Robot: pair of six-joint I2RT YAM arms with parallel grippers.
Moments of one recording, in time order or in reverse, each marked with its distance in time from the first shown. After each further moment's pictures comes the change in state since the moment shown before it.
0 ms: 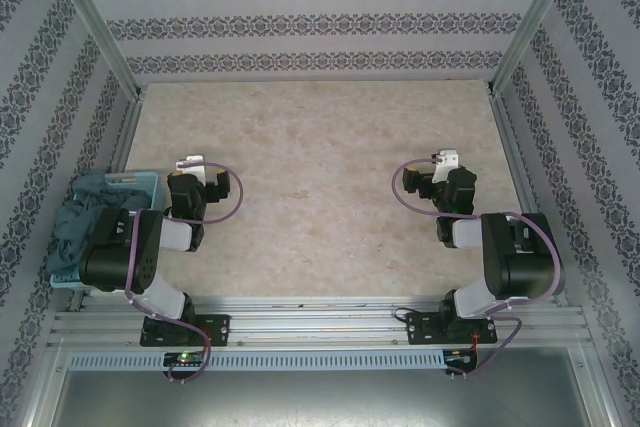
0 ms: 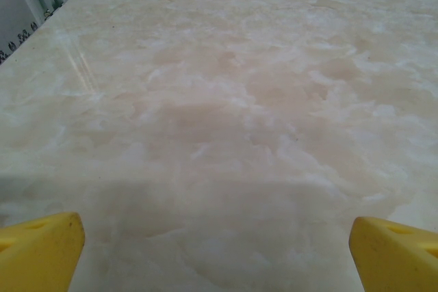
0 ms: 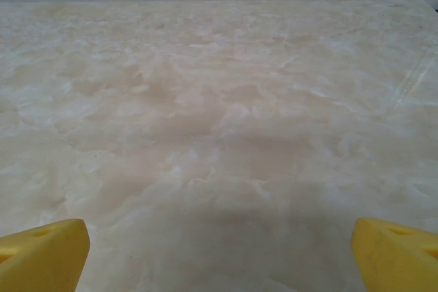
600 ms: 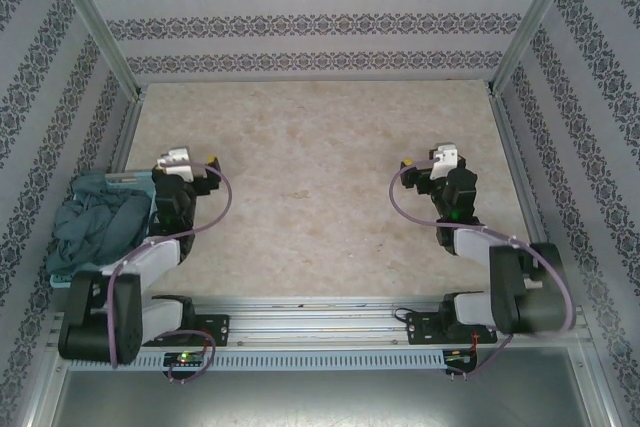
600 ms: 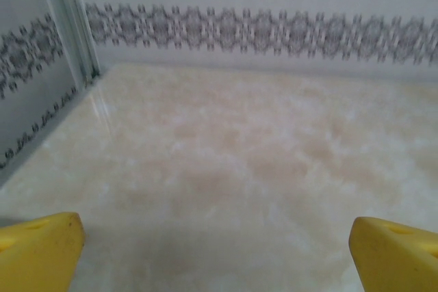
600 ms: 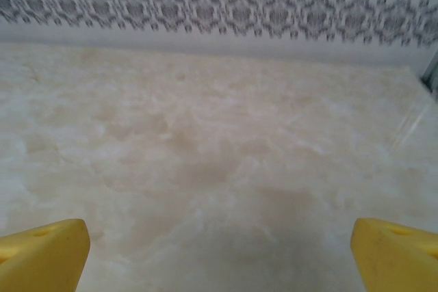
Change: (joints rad) left arm -0.001 -0.430 0.015 -0.272 -0.027 -0.052; right arm 0.083 -0.233 -0.006 -0.100 0.057 -0.043
